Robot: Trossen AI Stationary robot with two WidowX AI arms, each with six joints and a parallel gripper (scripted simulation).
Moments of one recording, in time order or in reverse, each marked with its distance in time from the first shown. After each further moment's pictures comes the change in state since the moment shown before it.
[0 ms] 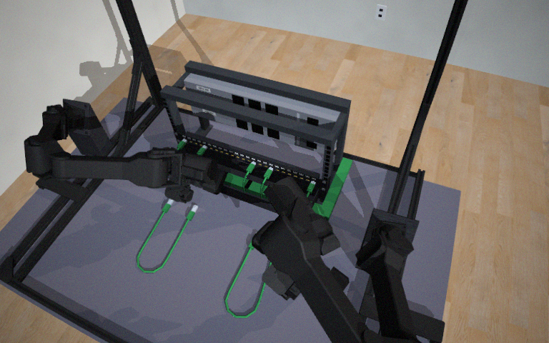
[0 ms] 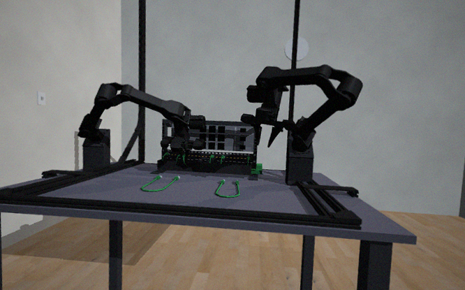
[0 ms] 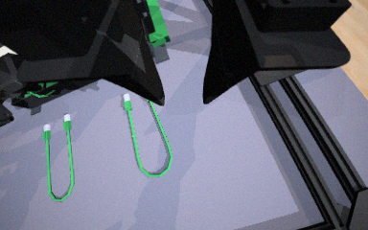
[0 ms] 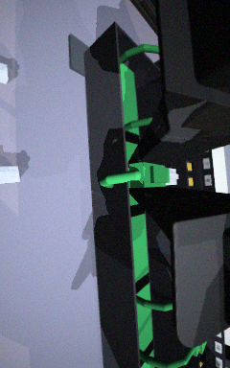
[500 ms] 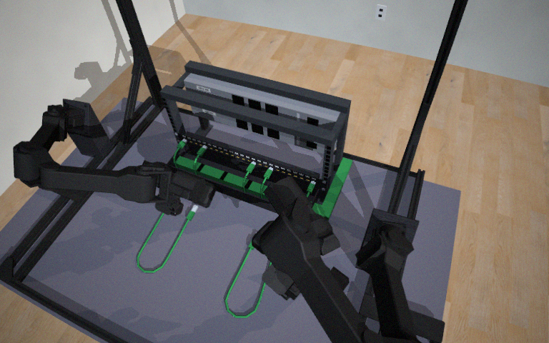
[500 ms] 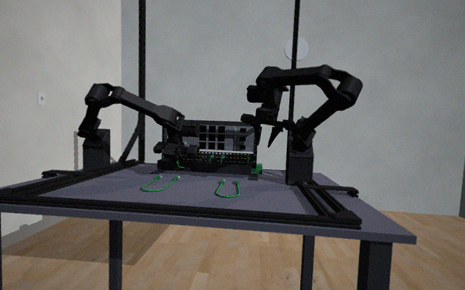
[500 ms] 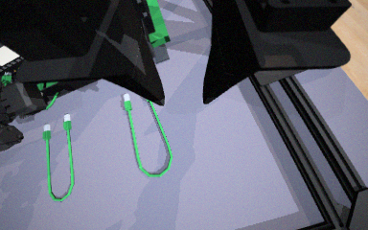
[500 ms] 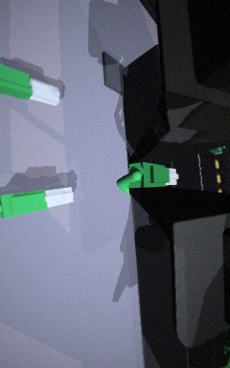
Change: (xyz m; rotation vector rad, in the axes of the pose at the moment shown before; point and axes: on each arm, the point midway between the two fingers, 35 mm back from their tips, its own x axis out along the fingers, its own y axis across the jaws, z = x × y) left arm 0.000 0.000 0.000 0.000 0.000 0.000; right arm 0.009 -0.016 0.039 0.011 0.004 -0.011
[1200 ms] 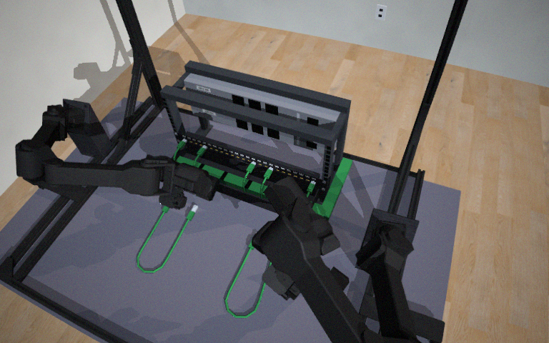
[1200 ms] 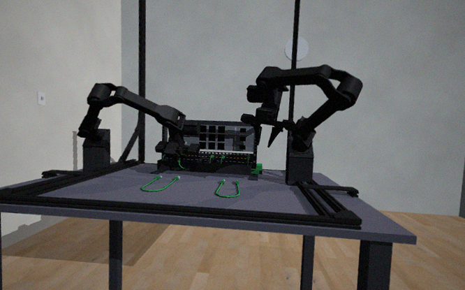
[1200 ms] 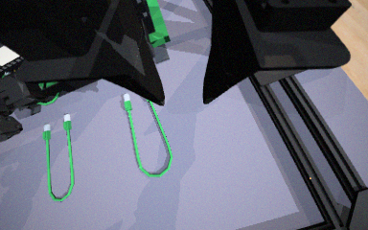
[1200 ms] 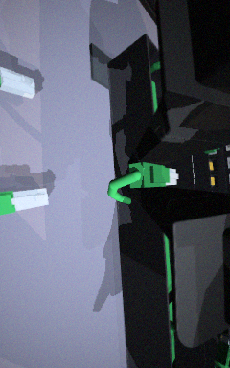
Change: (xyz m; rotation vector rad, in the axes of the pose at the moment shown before) left arm 0.000 0.000 0.000 0.000 0.000 0.000; right arm 0.006 -0.001 -0.018 -0.014 0.005 0.006
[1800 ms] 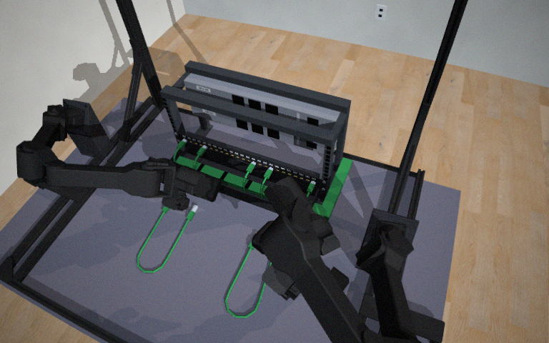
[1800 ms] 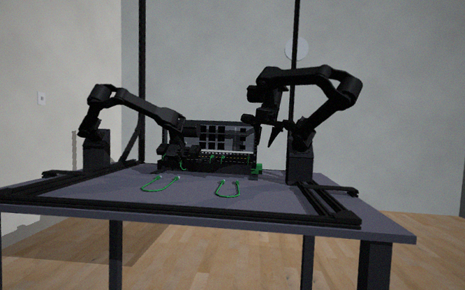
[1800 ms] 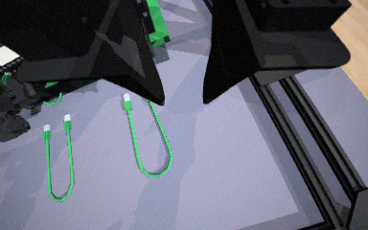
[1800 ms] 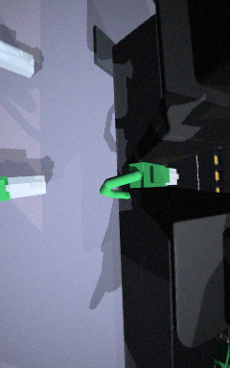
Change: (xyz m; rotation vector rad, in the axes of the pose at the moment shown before) left arm 0.000 0.000 0.000 0.000 0.000 0.000; right arm 0.008 0.006 0.000 -0.016 0.019 0.028
